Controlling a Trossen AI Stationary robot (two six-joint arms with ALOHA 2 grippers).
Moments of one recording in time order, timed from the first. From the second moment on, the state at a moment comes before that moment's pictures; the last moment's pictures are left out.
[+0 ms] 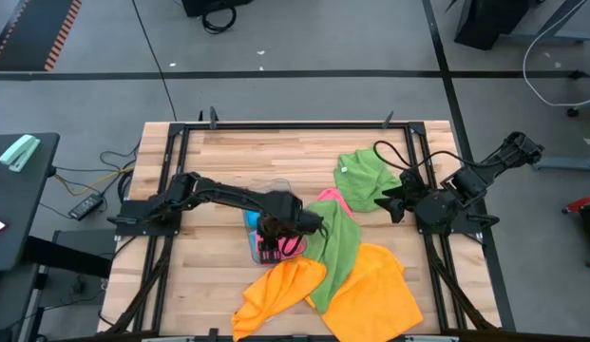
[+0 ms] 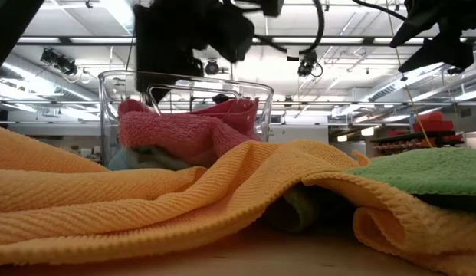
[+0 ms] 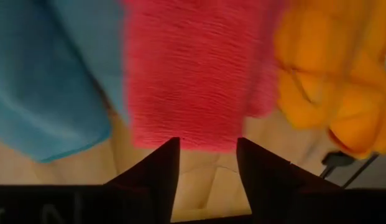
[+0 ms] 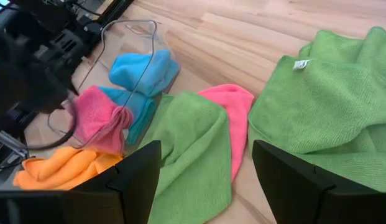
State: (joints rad) left arm -0.18 2.16 1.95 -1.56 0.21 -0.19; right arm 0.54 0.71 0.73 -0.90 0.68 1.28
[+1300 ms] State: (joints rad) left arm -0.38 2.20 1.94 -1.50 -0.11 -0.30; right arm 0.54 0.71 0.73 -0.90 0.68 1.28
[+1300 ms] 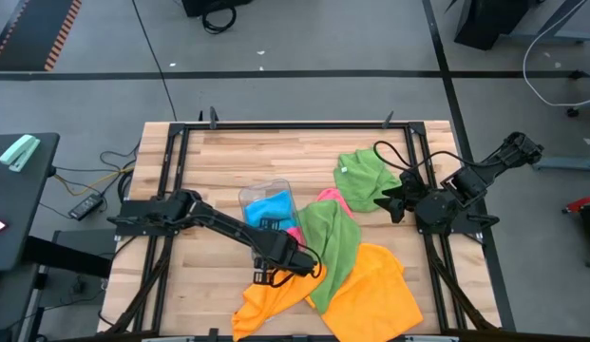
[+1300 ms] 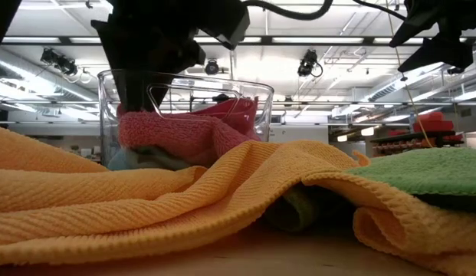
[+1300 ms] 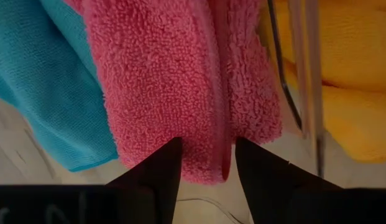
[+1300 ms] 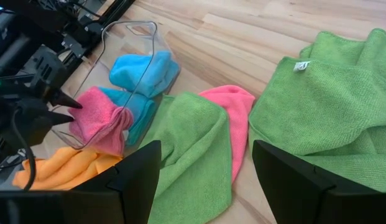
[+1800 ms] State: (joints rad) left arm -0.39 2.22 1.94 -1.52 -0.14 -0.31; right arm 0.54 0.71 0.73 -0.89 0.68 1.28
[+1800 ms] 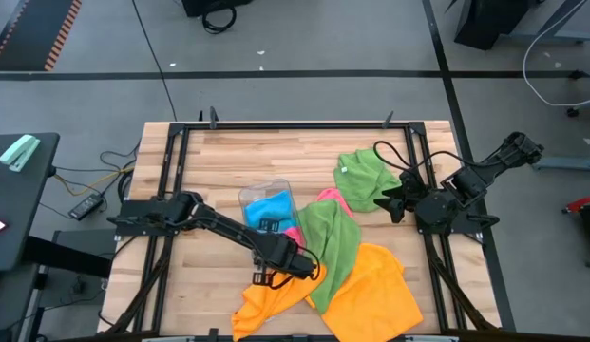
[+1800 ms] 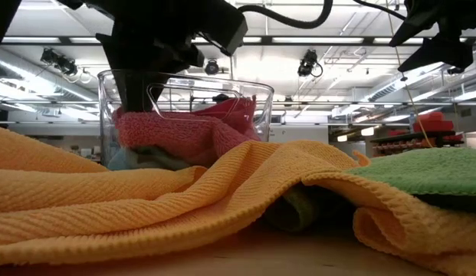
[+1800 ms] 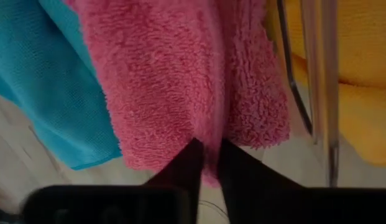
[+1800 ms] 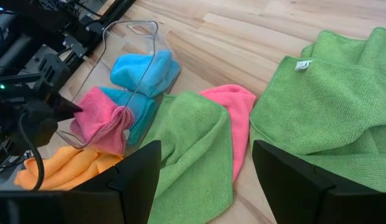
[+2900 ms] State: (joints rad) left arm -0.32 2.22 2.05 -1.40 0.09 -0.41; right arm 0.54 0.71 0.73 -0.89 0.67 1.25
